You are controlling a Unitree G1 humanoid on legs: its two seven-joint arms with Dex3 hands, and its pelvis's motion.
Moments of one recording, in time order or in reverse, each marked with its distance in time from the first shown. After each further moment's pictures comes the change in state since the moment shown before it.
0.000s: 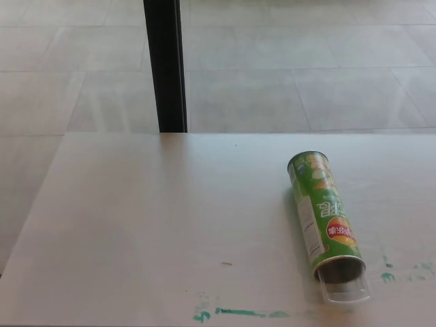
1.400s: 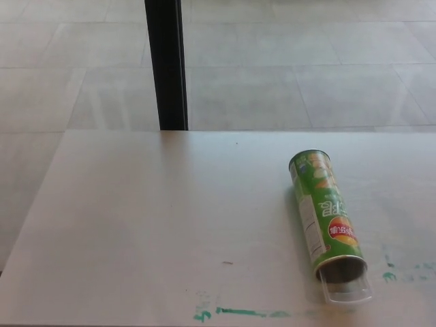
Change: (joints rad) left_arm -0.014 0.003 0.015 0.034 -0.015 -0.009 -0.048; right_arm -0.044 -0.067 0.081 -1.219 0.129 0.074 0.075
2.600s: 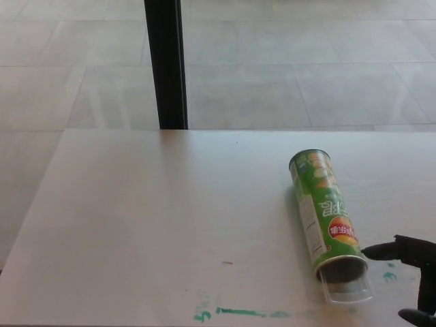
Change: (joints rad) left_arm 0.003 0.009 -0.017 -0.004 0.000 -0.006 -0.004; right_arm -0.155 -0.164 0.507 0.170 -0.470 -0.043 0.133
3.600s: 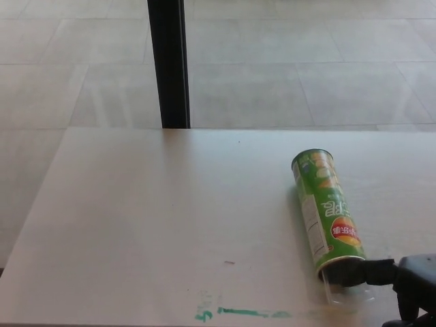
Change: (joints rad) left_arm -0.018 0.001 -0.009 0.004 0.000 0.000 -0.006; right_arm -0.151 0.008 0.201 0.129 -0.303 0.000 0.000
